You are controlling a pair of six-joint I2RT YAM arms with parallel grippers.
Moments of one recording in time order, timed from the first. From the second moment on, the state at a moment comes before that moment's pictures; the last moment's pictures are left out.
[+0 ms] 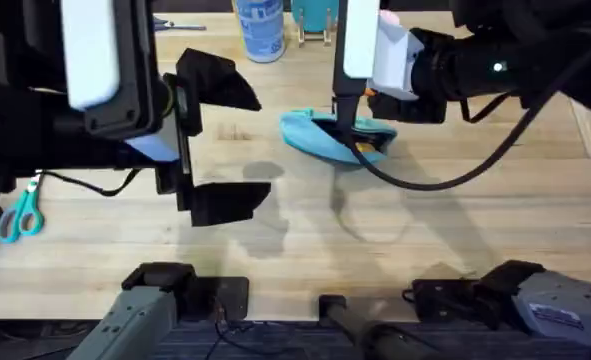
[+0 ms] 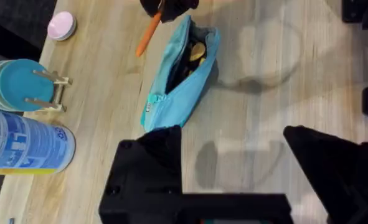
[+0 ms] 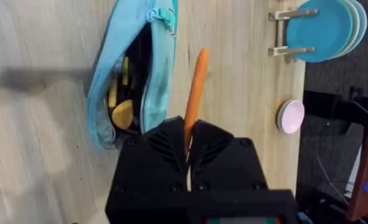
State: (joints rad) left arm -0.01 0.92 1.04 -1.23 0.82 1.32; right arm 0.50 1.30 1.15 -0.78 -0.04 -1.08
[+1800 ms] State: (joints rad) left arm -0.01 0.92 1.04 -1.23 0.82 1.32; right arm 0.51 1.59 1.16 -0.79 -0.16 -1.02
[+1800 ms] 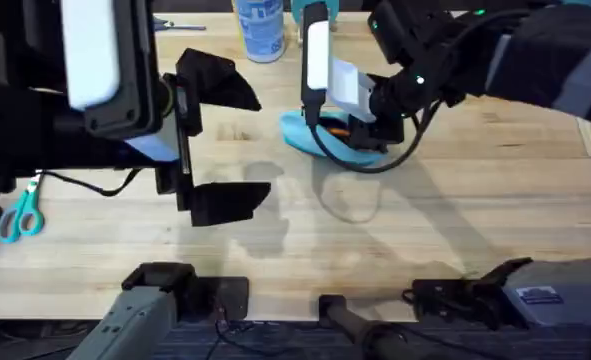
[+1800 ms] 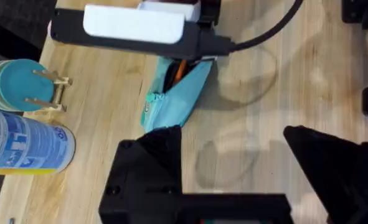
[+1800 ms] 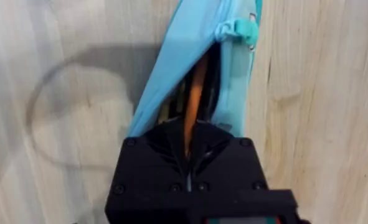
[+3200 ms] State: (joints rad) left arm -0.01 0.92 1.04 -1.23 0.82 1.32; right arm 0.48 1.57 1.19 -0.69 -0.16 -0.71
